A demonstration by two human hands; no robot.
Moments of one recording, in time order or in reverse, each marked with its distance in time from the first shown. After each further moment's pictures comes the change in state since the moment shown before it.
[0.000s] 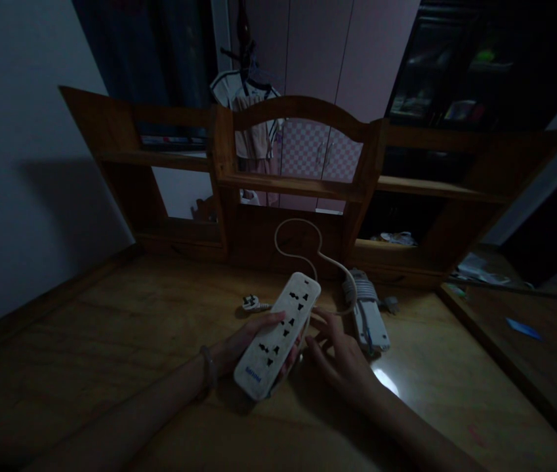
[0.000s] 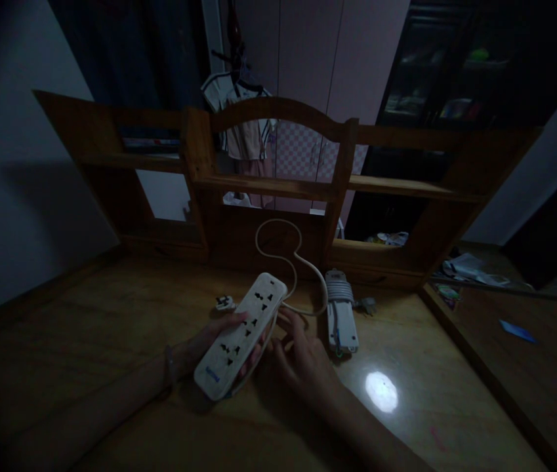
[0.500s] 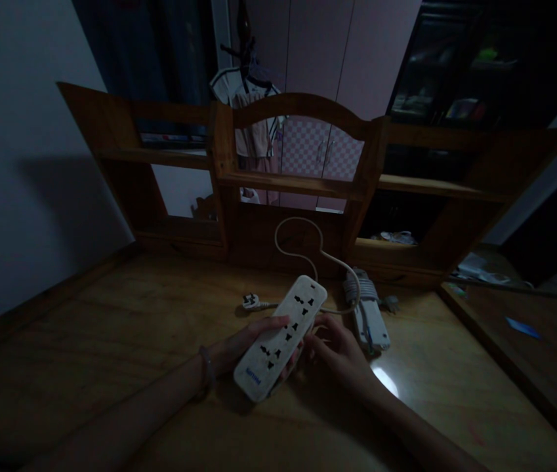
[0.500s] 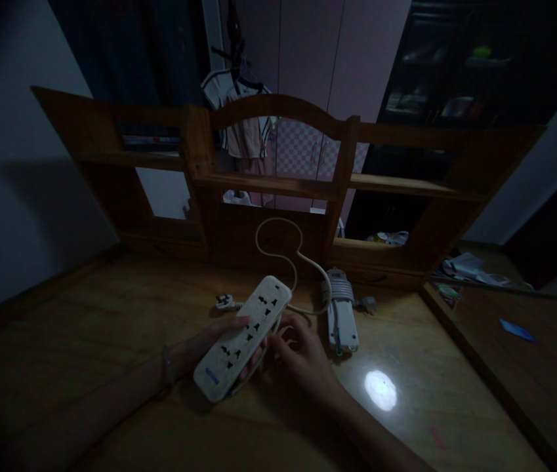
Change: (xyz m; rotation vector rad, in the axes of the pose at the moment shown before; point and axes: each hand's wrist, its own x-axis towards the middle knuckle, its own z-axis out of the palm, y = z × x) left_hand -0.001 -0.001 0.000 0.020 -0.008 -0.050; right_hand 0.007 0.010 0.008 0.465 -0.015 0.157
